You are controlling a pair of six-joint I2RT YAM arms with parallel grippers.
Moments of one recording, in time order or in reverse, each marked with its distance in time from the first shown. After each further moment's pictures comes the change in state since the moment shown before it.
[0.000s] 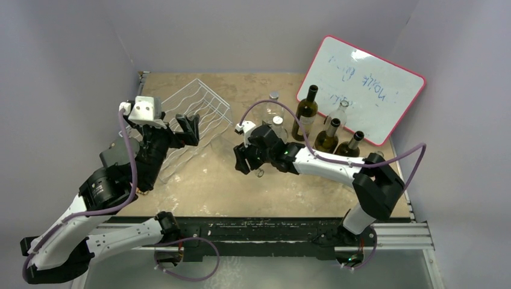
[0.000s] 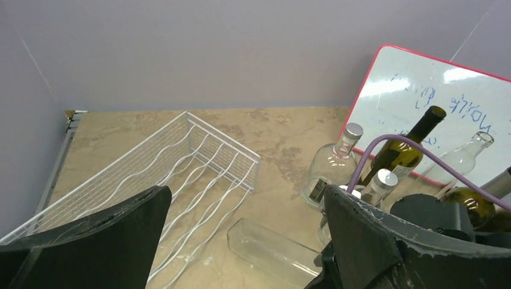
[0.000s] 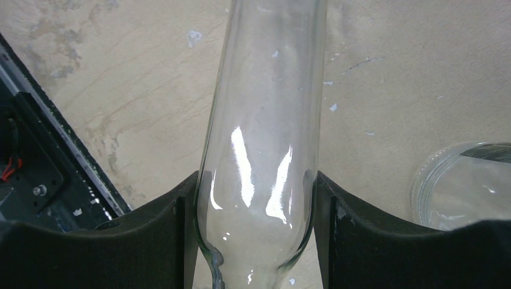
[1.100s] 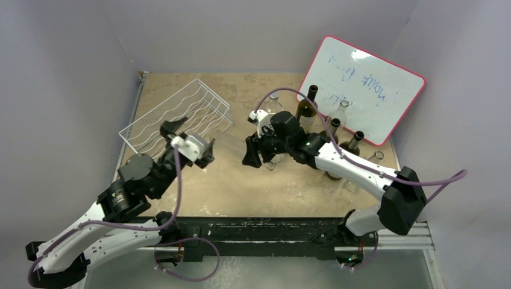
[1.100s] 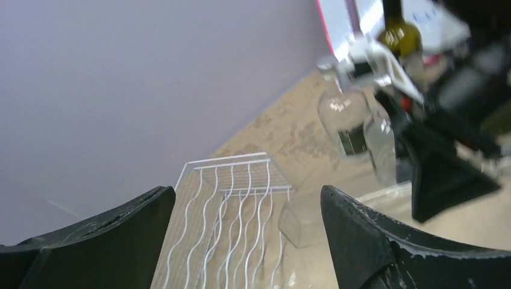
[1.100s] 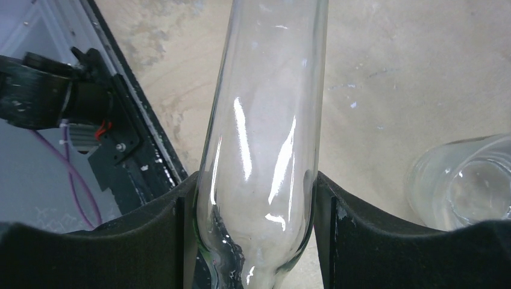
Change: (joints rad) left arm -0.001 -0.138 -0.344 0.176 0.397 0.672; right arm -0.112 -0.200 0.053 -0.174 -0.251 -0.041
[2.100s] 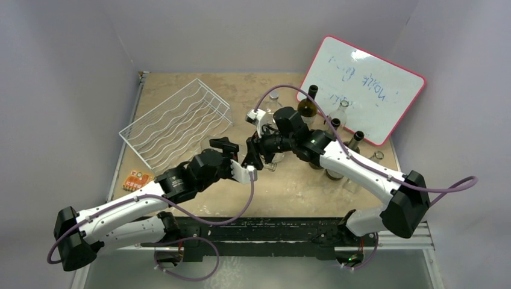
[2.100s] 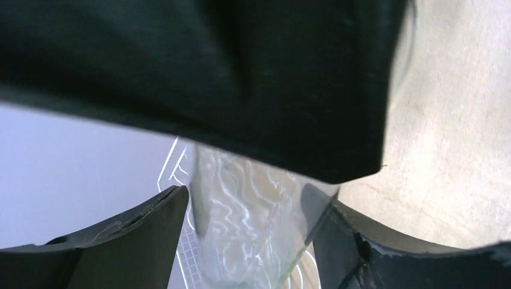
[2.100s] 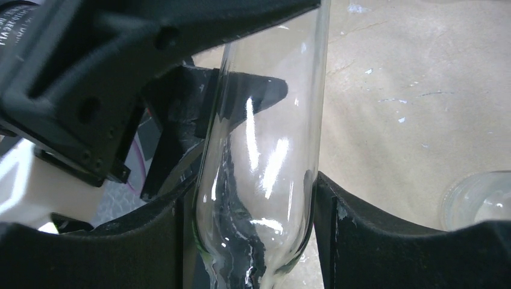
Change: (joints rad) left arm 0.000 0.340 -0.193 0.042 0.069 0.463; right arm -0.007 -0.004 0.052 -0.061 -0.191 -0.046
